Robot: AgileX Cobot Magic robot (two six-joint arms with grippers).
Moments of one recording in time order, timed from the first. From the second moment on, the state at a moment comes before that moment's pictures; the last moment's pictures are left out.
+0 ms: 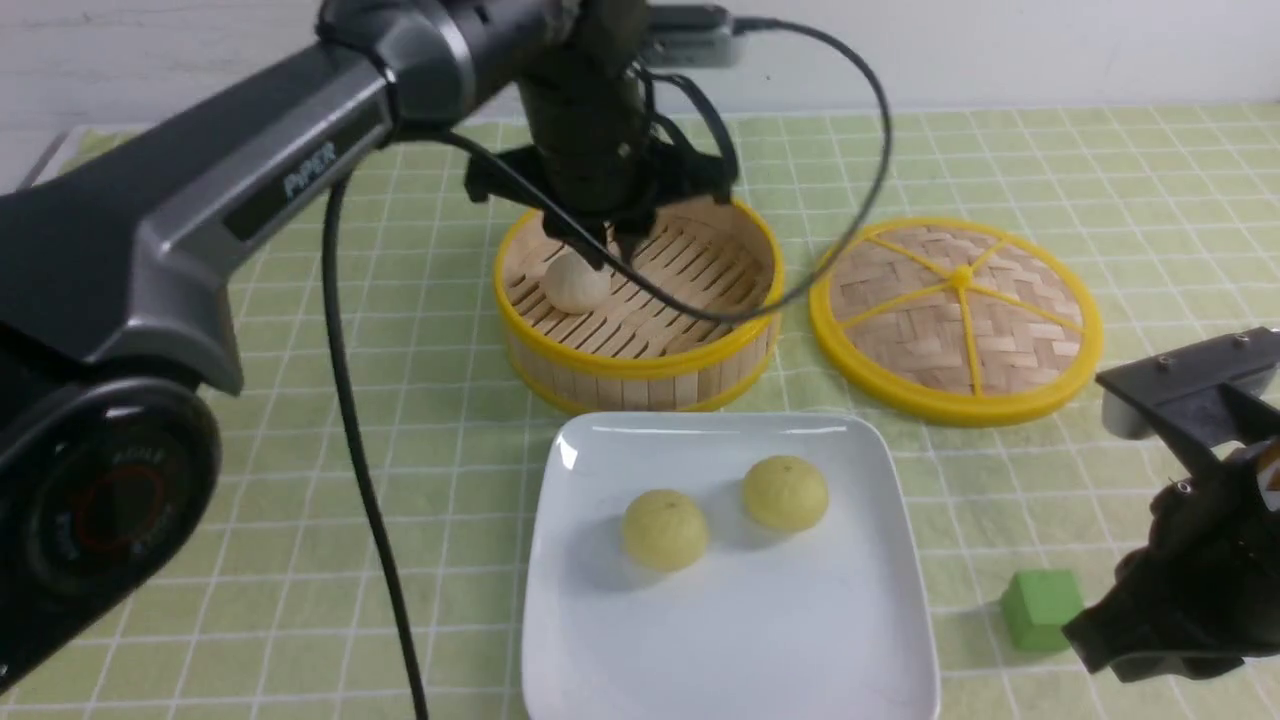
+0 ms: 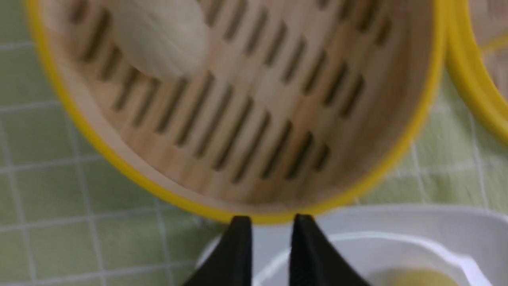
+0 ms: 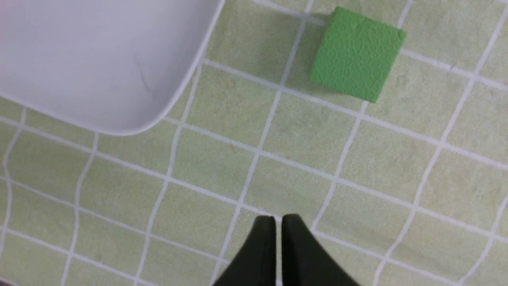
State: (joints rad) right arm 0.45 1.26 -0.84 0.13 1.00 0.08; left arm -0.52 2.12 -2.13 0.12 1.21 -0.45
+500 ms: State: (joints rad) right arm 0.45 1.26 -0.84 0.17 0.96 0.08; left arm -0.37 2.38 -2.34 -0.06 1.10 -0.34
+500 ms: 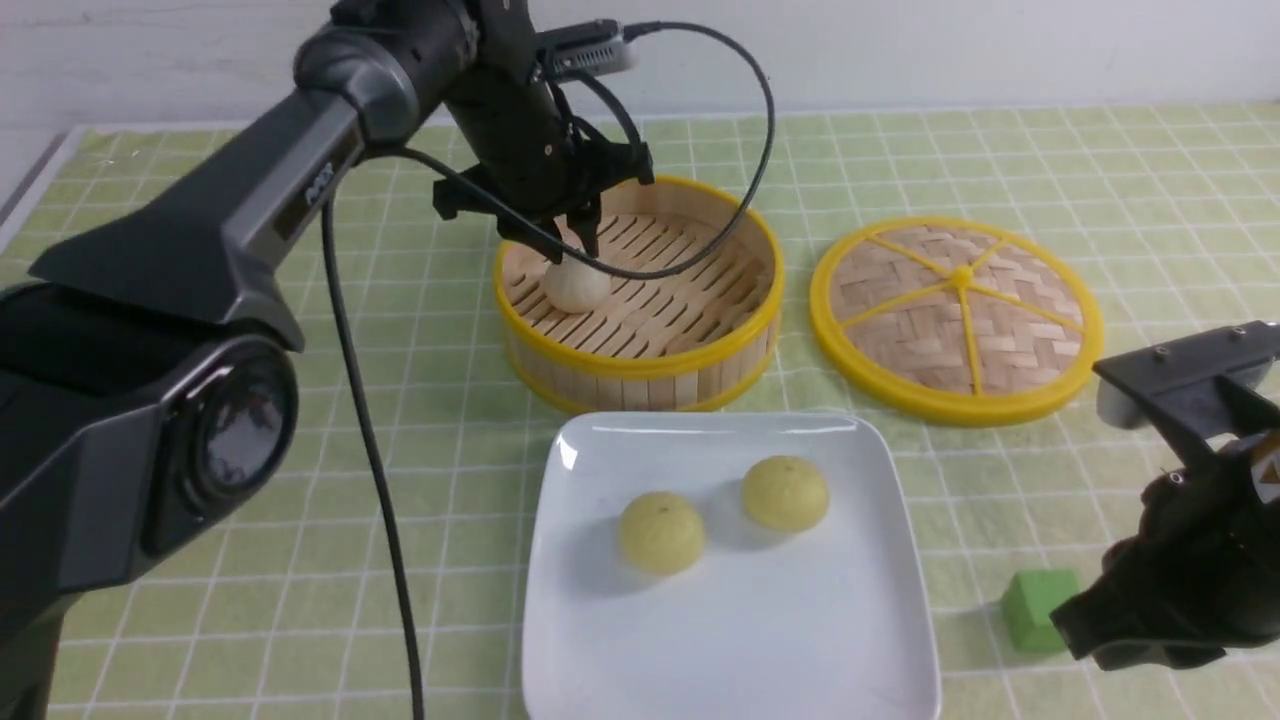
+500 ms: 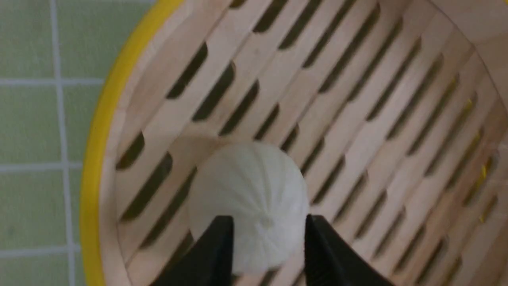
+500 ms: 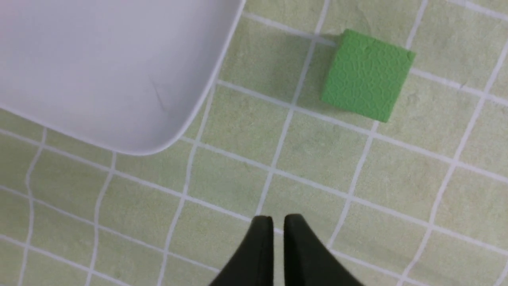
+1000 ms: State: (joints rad) right arm 0.45 1.26 -0.84 0.20 0.94 0.07; left arm -0.36 2.38 -2.41 -0.04 1.20 -0.30
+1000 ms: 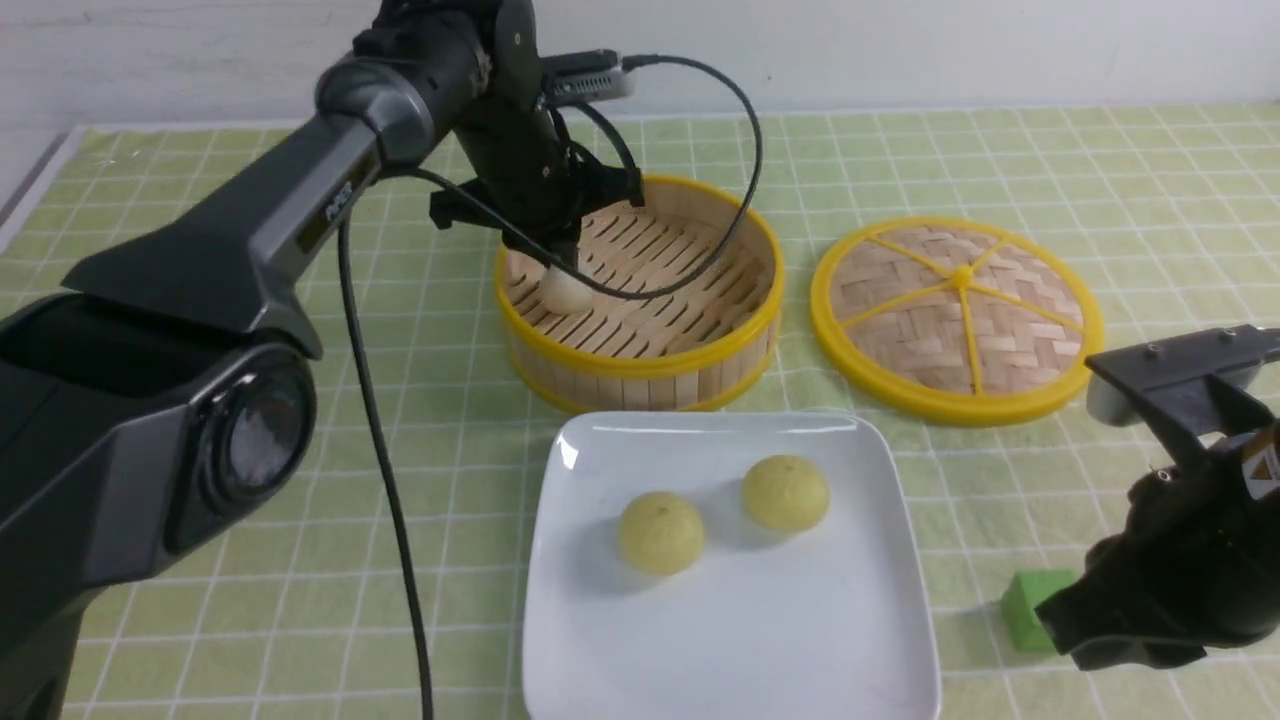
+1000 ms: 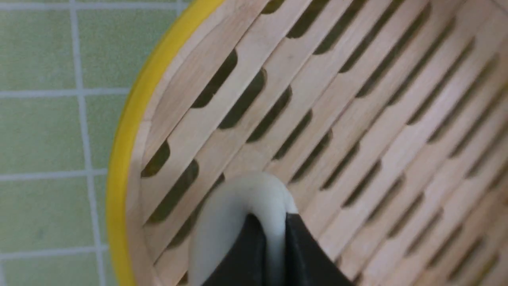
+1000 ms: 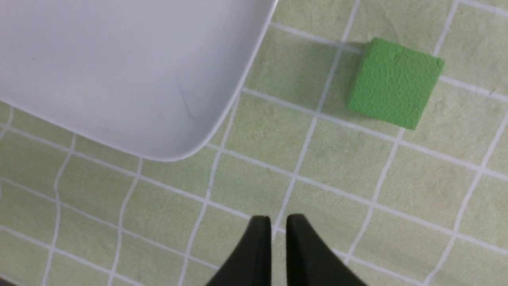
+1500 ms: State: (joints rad) right arm 0.45 1.11 -0.85 0.12 0.98 0.06; left arm -0.56 1.79 -1.84 -0.12 1.24 -0.15
